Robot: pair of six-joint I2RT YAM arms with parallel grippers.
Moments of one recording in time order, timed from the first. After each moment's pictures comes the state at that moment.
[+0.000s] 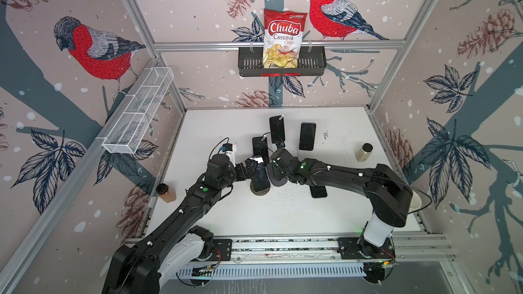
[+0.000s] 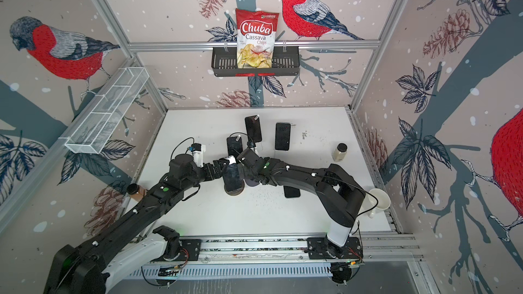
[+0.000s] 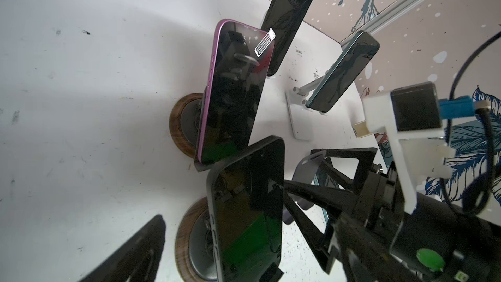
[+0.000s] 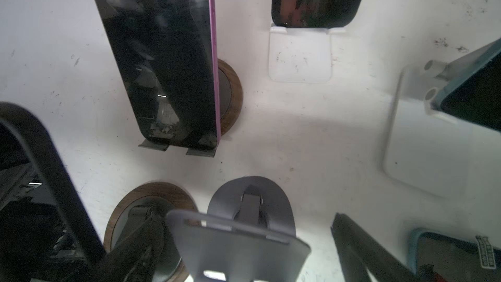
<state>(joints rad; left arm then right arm) -0.41 0.95 0.51 -0.09 0.24 -0.60 1.00 1.74 1.14 -0.32 0.33 0.53</state>
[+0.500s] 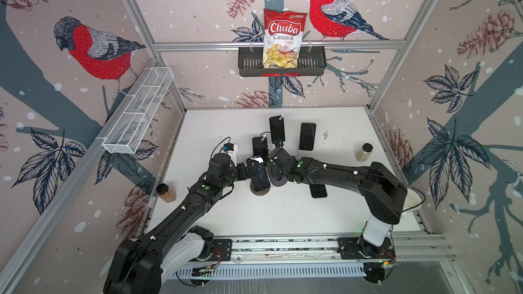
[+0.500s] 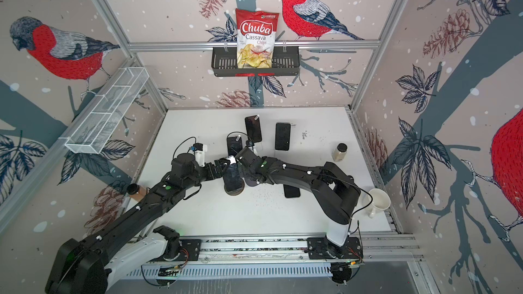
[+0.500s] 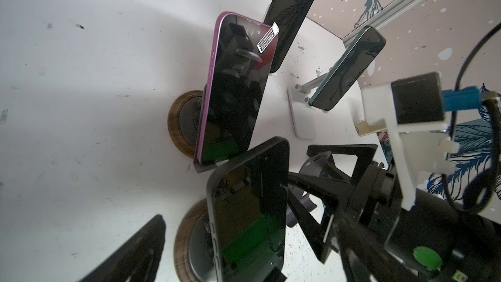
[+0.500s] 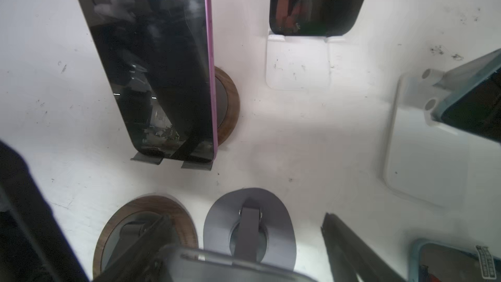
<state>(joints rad) -0.41 0.99 0.51 -0.06 0.25 -0.60 1.00 1.79 1.17 -0.32 0.35 0.53</state>
